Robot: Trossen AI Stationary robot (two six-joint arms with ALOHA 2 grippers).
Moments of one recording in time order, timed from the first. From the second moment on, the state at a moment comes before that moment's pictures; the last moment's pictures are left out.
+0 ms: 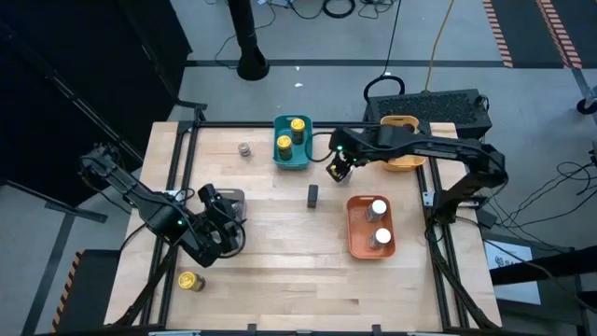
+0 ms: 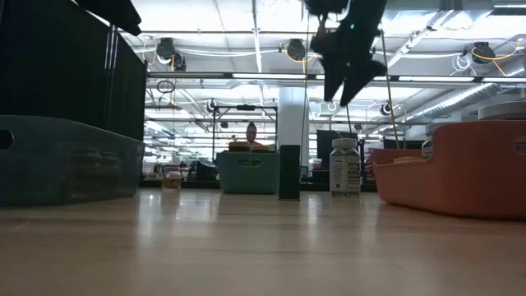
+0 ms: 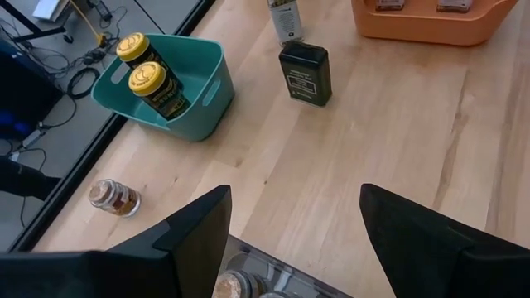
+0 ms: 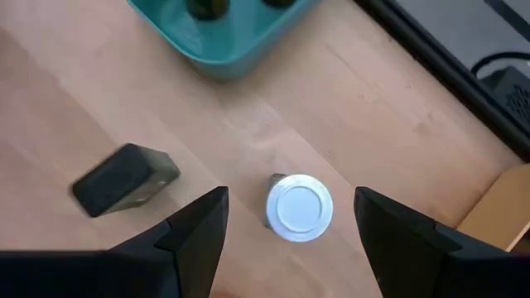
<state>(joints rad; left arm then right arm) -0.63 1.28 1.14 -1.08 -0.81 -0.83 -0.26 1.57 1.41 -1.01 0.26 0.52</state>
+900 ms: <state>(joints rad) -0.63 1.28 1.14 -1.09 -0.82 -0.82 -0.35 1.69 1.41 -1.07 0.15 0.39</state>
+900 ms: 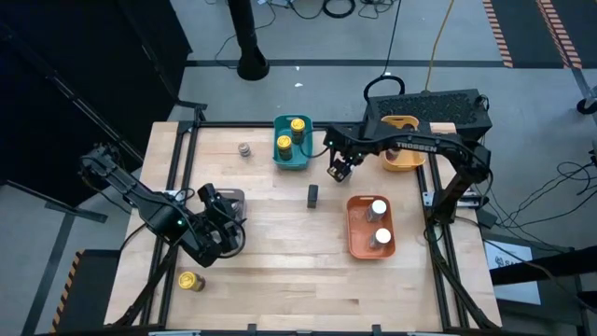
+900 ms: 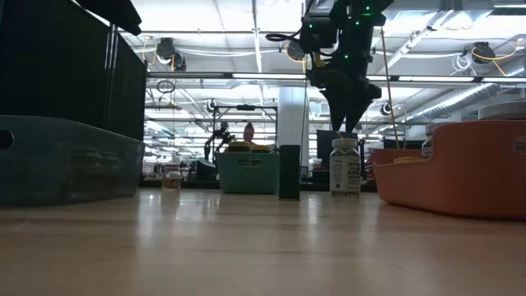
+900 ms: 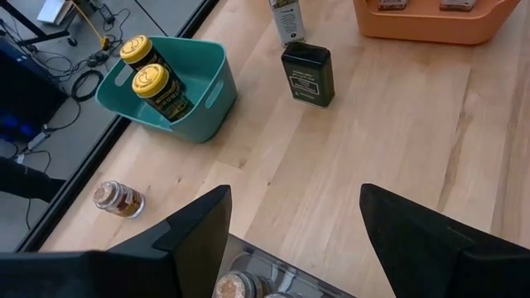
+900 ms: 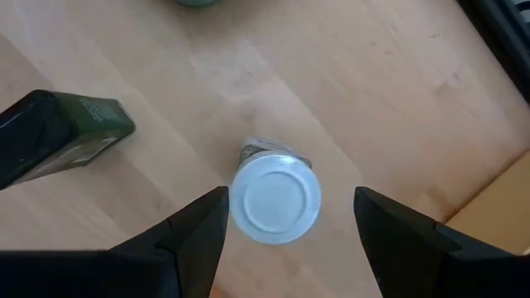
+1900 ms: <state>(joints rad) -0.63 1.28 1.14 -1.09 -0.82 -0.82 -0.38 1.69 1.22 -0.84 0.05 0.41</state>
